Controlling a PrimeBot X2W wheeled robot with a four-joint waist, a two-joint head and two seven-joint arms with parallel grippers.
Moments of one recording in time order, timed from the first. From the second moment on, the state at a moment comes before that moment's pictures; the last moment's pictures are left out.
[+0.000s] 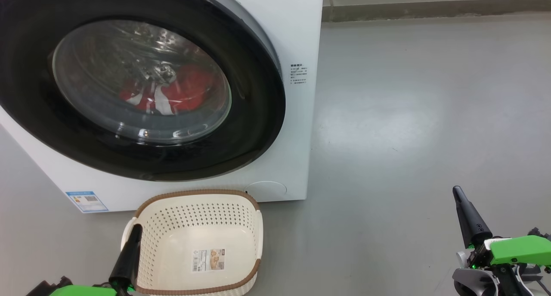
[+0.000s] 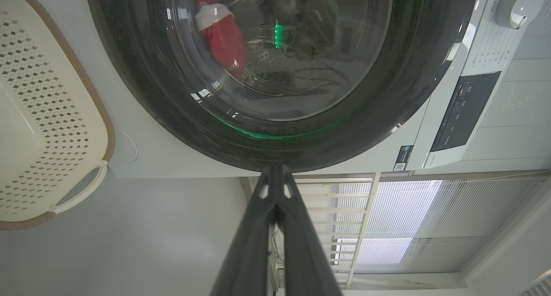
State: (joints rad) left arm -0.07 0.04 0.08 0.28 -1.60 -0.12 0.11; right arm -0.07 -0.04 -0.13 0.28 1.62 0.13 0.11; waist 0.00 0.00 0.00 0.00
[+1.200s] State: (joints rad) left arm -0.02 0.03 0.06 0.33 -1.60 -0.12 0.10; right arm -0.01 -0.01 -0.12 0.34 1.62 0.13 0.10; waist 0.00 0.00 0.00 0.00
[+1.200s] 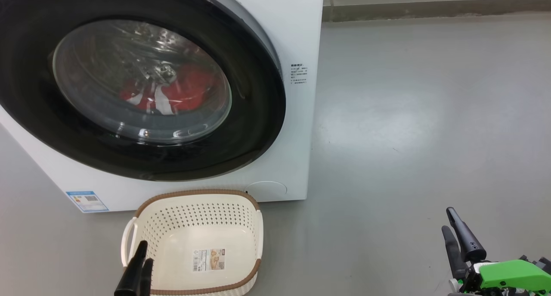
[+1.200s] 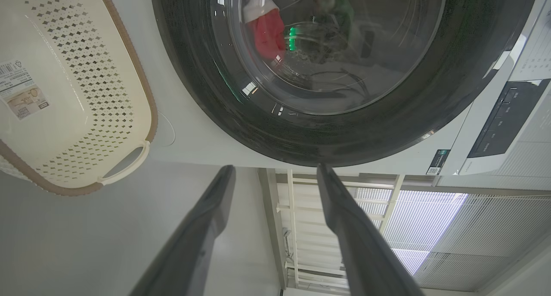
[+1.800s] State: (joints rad) left arm -0.02 0.03 0.06 0.30 -1.45 -0.12 0.05; right arm -0.01 -0.03 -0.09 0.32 1.52 0.13 0.05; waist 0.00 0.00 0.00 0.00
